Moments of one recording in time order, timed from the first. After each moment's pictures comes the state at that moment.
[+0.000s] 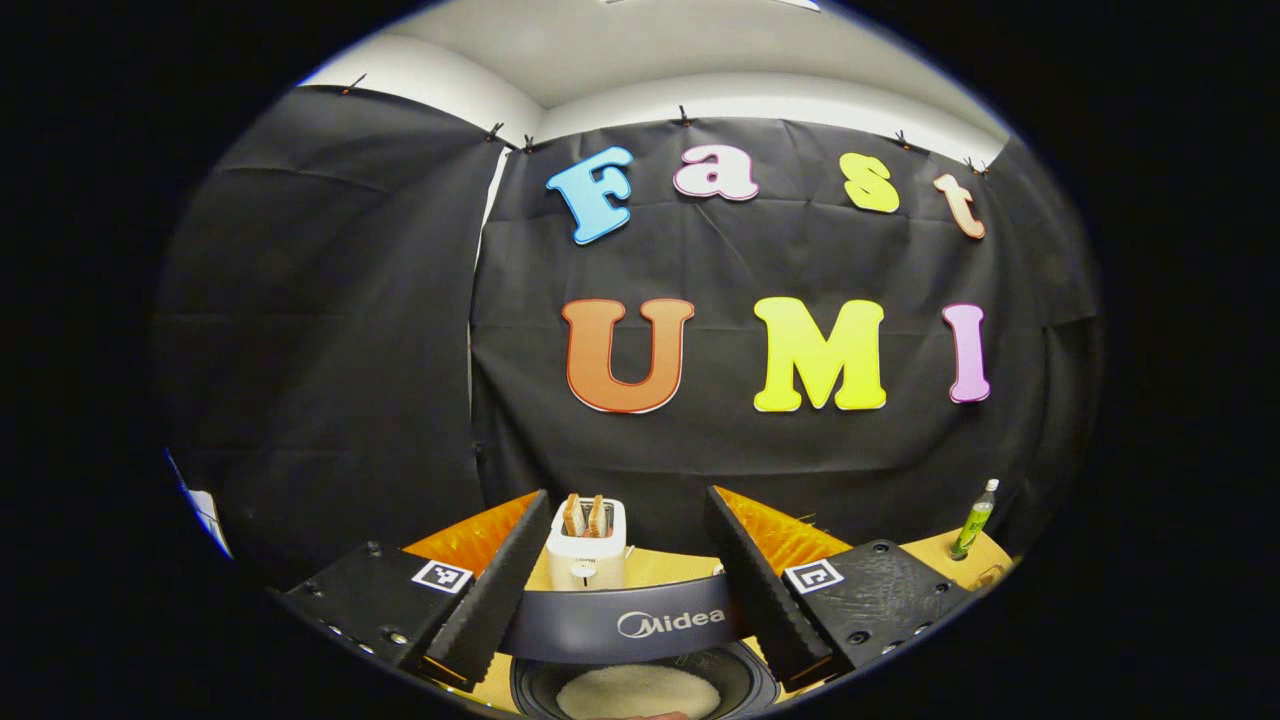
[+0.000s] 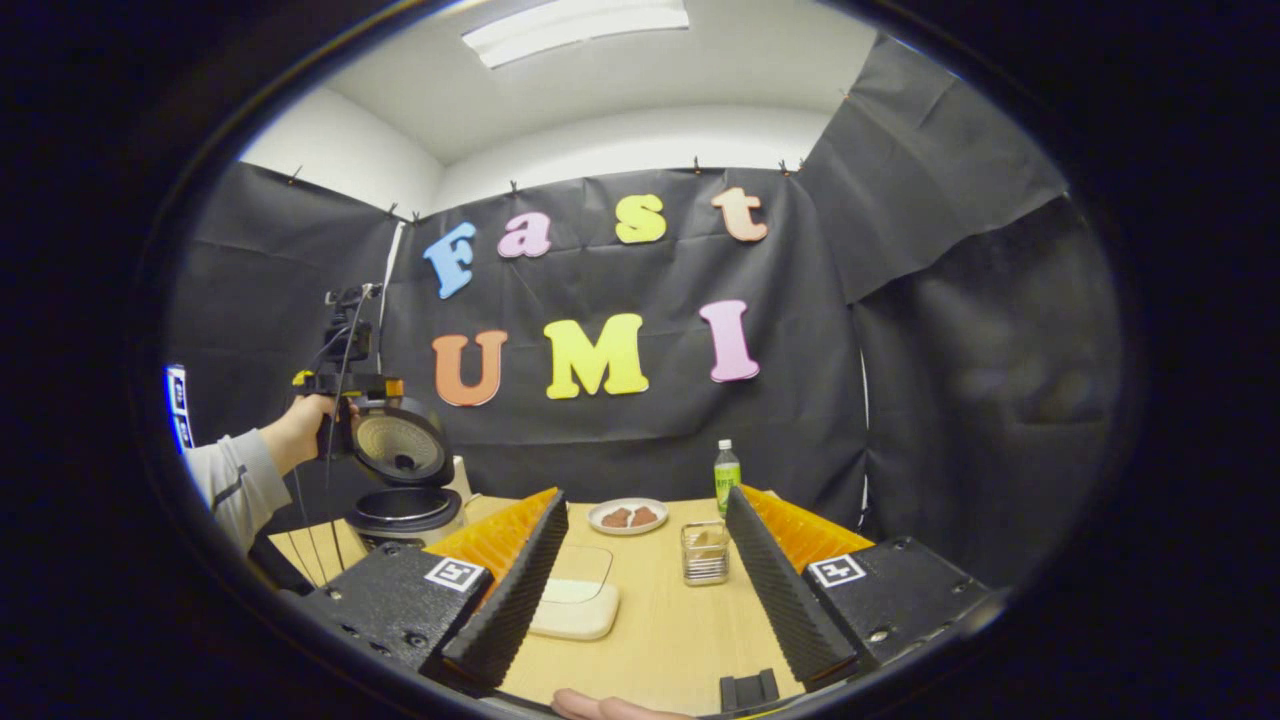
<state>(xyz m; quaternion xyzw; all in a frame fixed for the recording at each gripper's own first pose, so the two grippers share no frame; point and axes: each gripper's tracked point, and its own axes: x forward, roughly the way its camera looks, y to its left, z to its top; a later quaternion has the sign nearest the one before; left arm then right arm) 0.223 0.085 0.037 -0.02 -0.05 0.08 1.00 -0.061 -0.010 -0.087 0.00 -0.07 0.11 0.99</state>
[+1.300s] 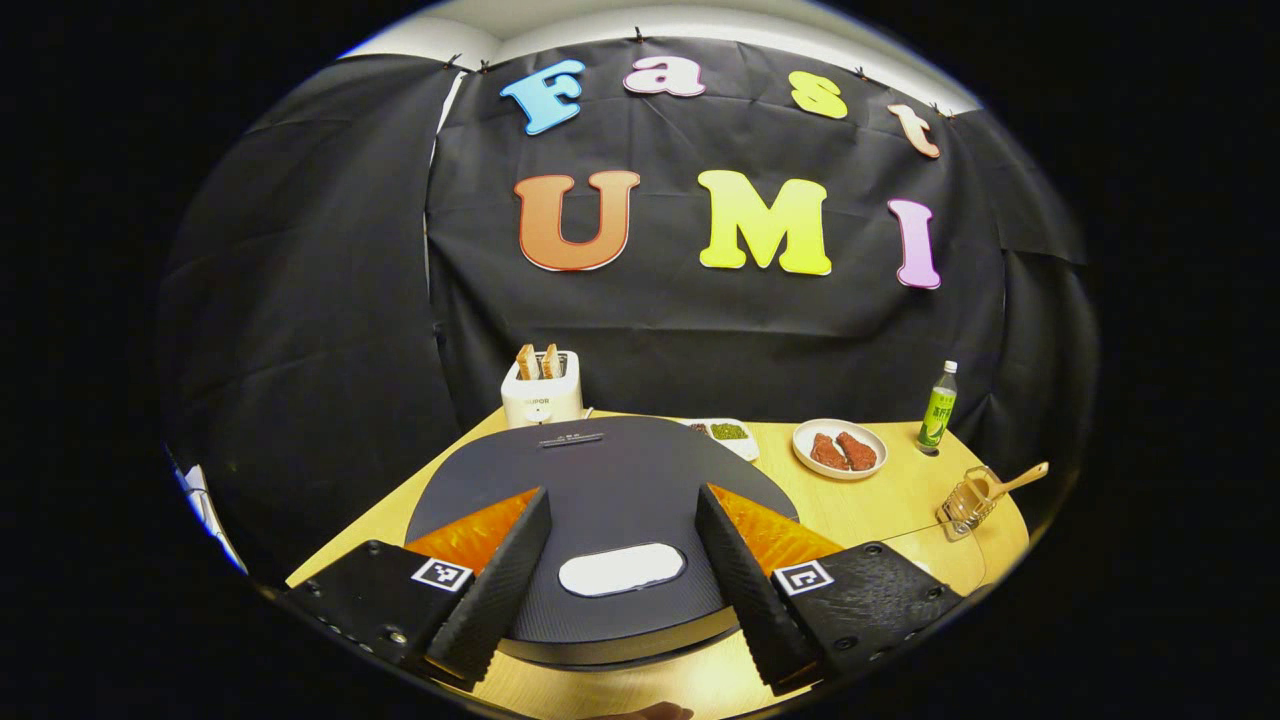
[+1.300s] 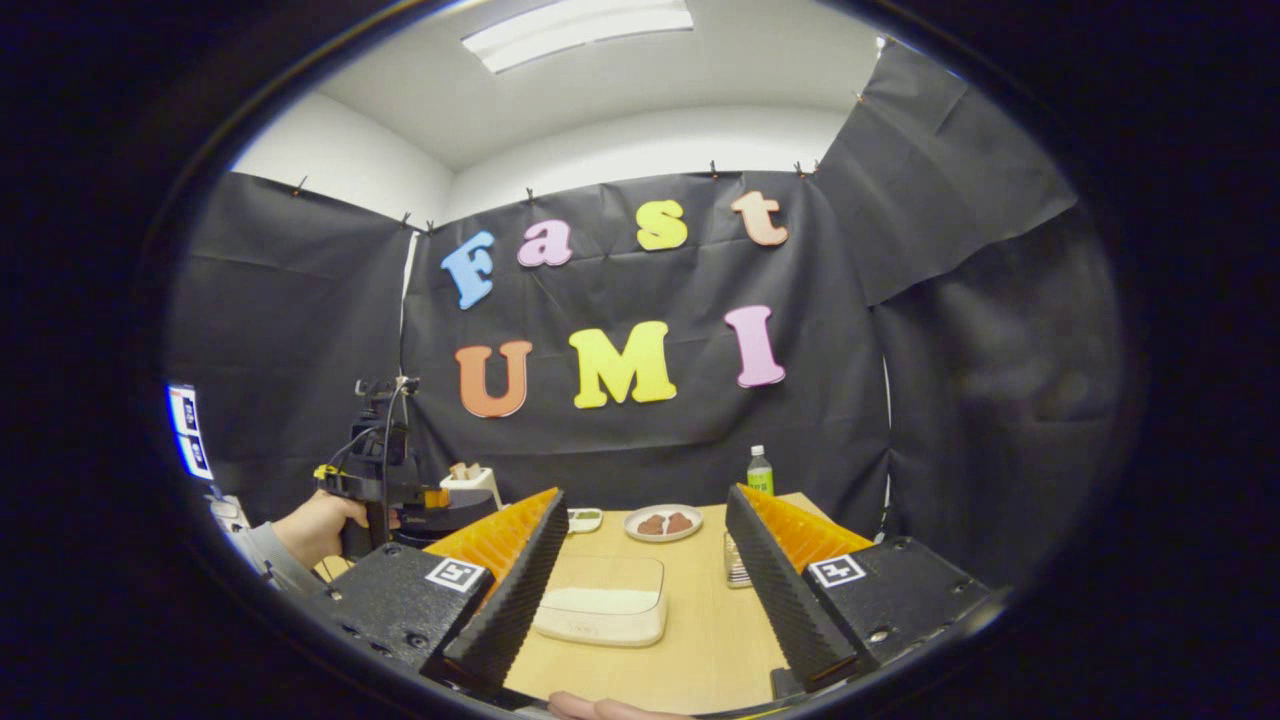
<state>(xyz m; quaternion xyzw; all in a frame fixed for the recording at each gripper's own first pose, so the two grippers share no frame) 0.169 0.034 -0.119 -0.01 0.12 0.01 0.99 -0.077 0.044 -0.073 0.01 -0.06 0.14 0.99</state>
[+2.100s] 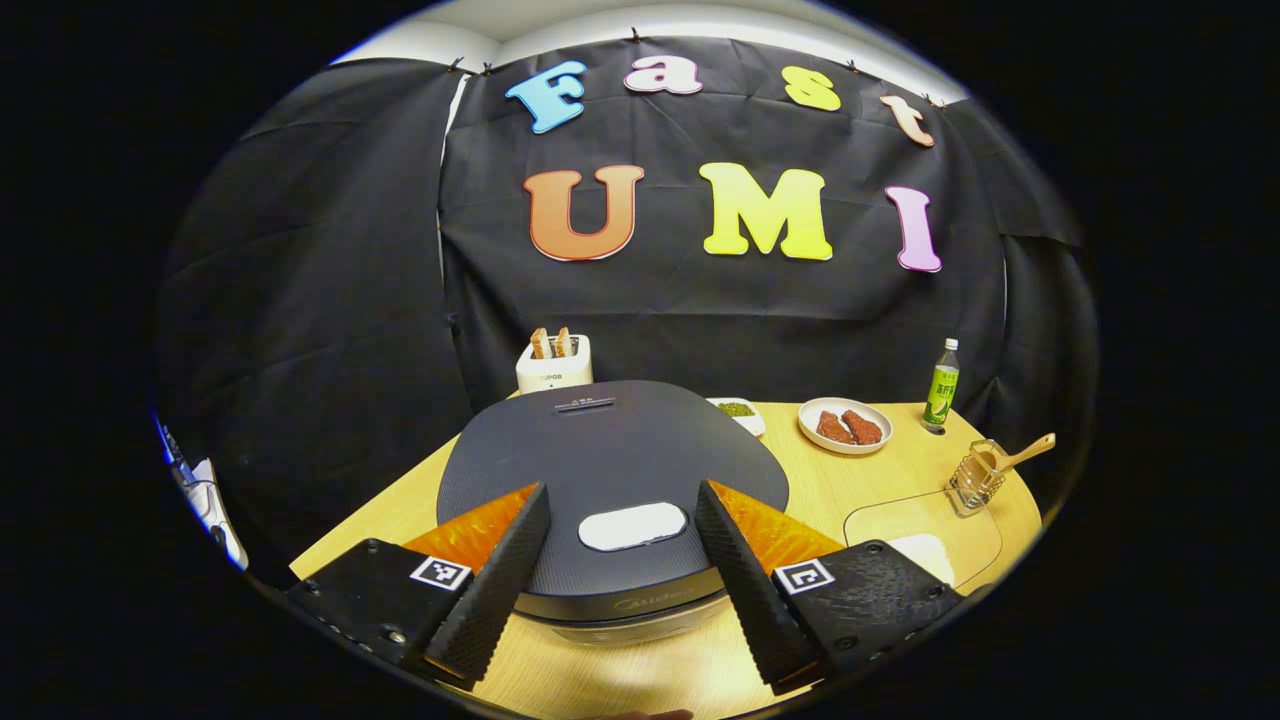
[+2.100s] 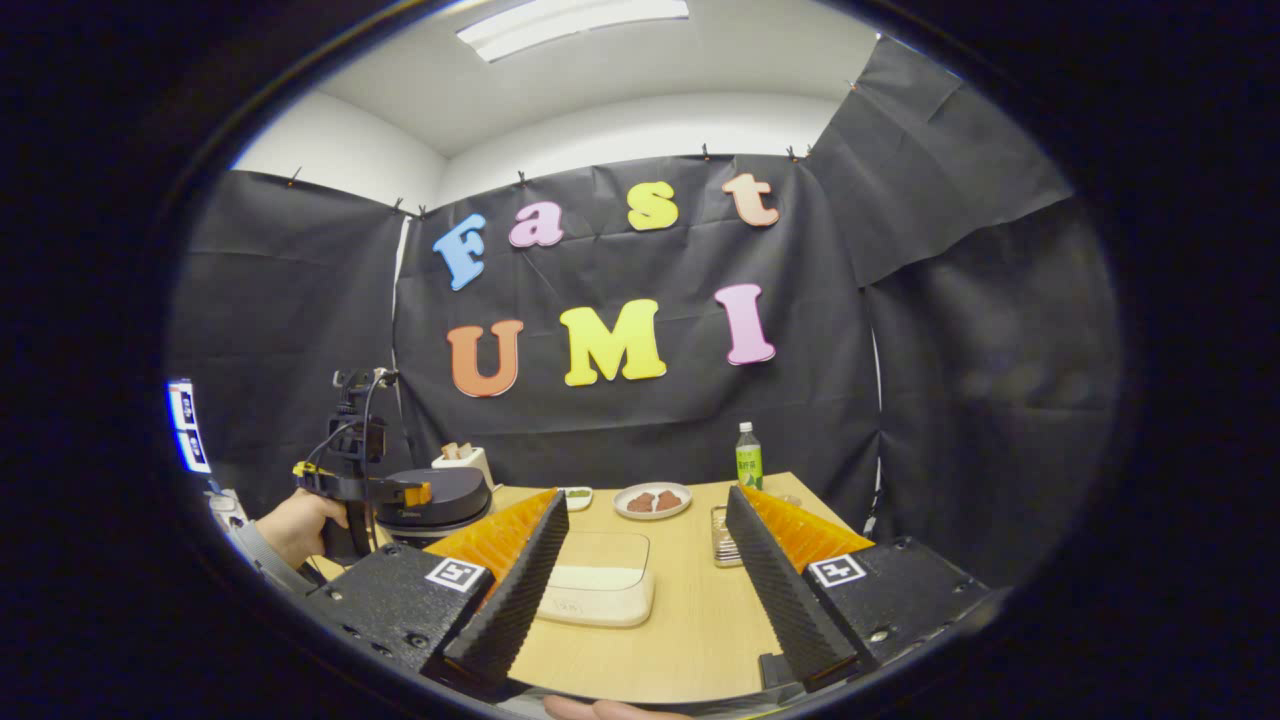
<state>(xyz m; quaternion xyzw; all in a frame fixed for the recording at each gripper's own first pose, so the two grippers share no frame) 0.131 0.035 -0.140 0.00 0.11 0.03 0.99 -0.085 0.021 -0.090 0.00 -0.04 0.12 0.99</state>
